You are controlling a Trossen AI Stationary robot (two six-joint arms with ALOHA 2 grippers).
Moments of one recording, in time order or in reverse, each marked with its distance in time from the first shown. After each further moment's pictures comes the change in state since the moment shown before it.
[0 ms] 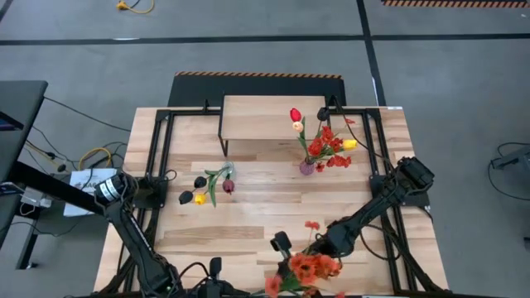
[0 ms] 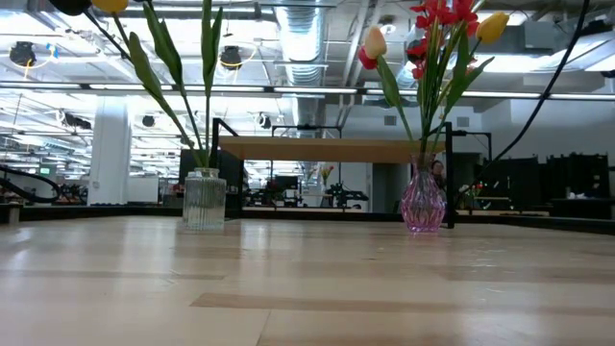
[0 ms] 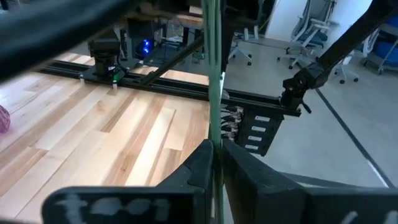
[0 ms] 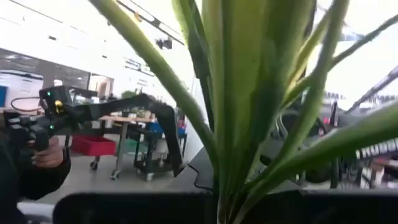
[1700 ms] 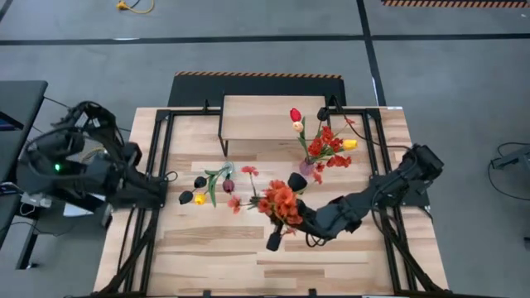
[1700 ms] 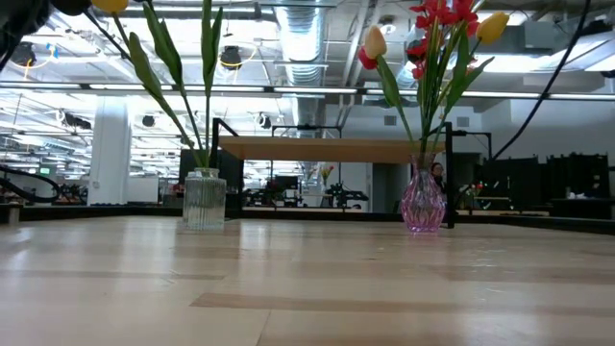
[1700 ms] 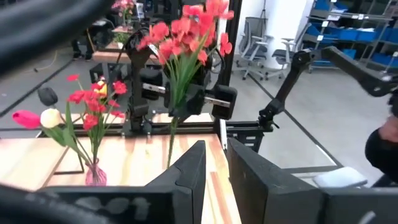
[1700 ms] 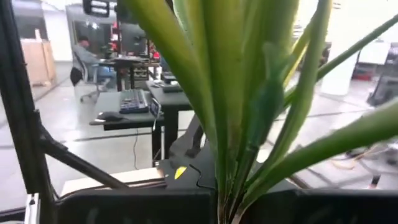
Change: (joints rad) left arm -0.198 -0.931 0.001 -0.785 0.025 0.194; right arm -0.106 -0.149 0.224 -0.693 0.865 0.106
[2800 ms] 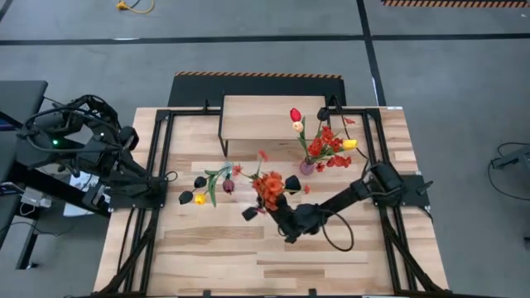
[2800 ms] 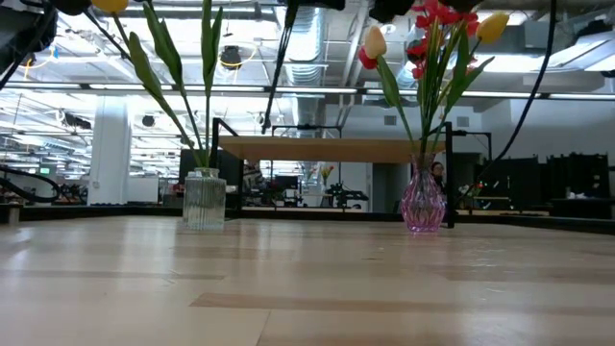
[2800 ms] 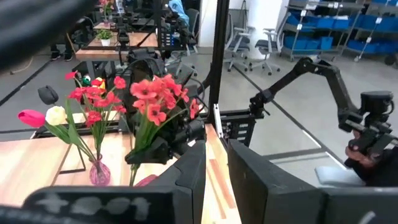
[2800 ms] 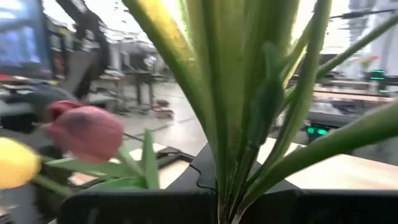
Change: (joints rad) left arm 0.000 -0.131 -0.001 -0.138 0.091 0.039; right arm -0.121 0.380 -0.143 0.972 0.425 -0.414
